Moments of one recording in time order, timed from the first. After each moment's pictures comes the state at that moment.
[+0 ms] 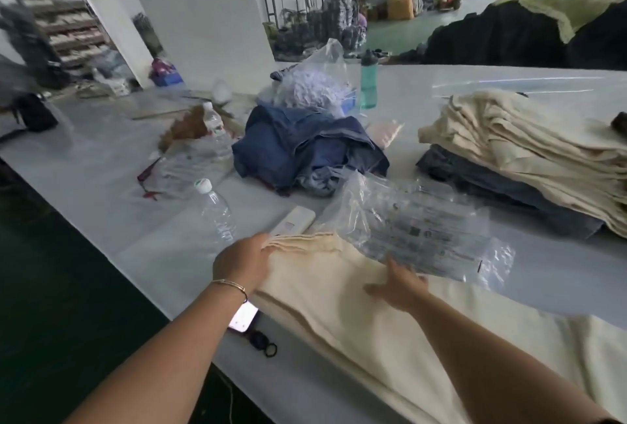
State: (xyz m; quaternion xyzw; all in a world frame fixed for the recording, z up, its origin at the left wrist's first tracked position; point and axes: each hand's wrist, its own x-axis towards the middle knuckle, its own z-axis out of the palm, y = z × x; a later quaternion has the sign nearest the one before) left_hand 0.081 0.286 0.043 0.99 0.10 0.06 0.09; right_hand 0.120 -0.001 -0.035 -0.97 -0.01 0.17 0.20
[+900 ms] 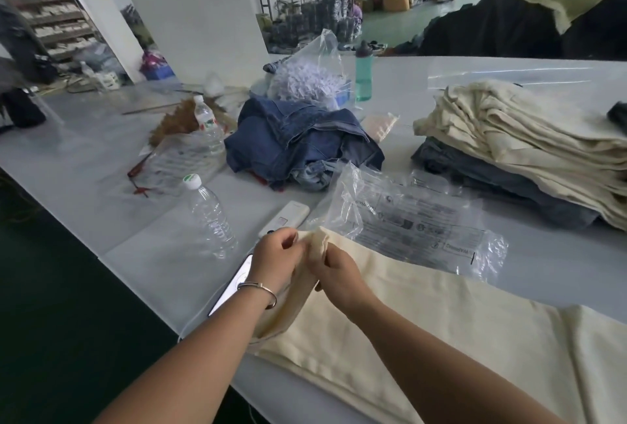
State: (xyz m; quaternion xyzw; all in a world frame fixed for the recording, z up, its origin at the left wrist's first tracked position) left_hand 0.075 0.217 0.044 0.86 0.08 0.11 0.48; right_hand 0.071 0.088 0.027 -0.76 -0.10 0.10 0.63
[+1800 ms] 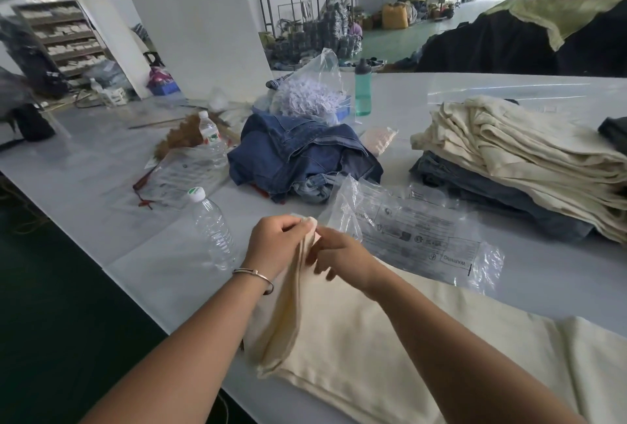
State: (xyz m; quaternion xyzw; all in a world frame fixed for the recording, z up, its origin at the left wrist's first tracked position) left_hand 0.080 0.212 0.095 0.85 0.03 0.15 0.50; right_hand 0.084 0.065 0.087 -0.77 -0.18 0.17 0.58
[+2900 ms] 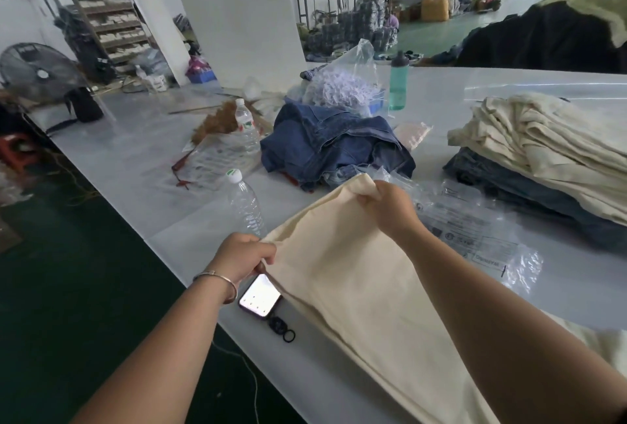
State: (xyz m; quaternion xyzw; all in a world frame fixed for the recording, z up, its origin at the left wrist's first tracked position) left_hand 0.018 0.289 0.098 0.79 0.26 0.03 0.56; right_hand 0.150 0.063 0.090 -0.91 -0.10 -0.03 0.41
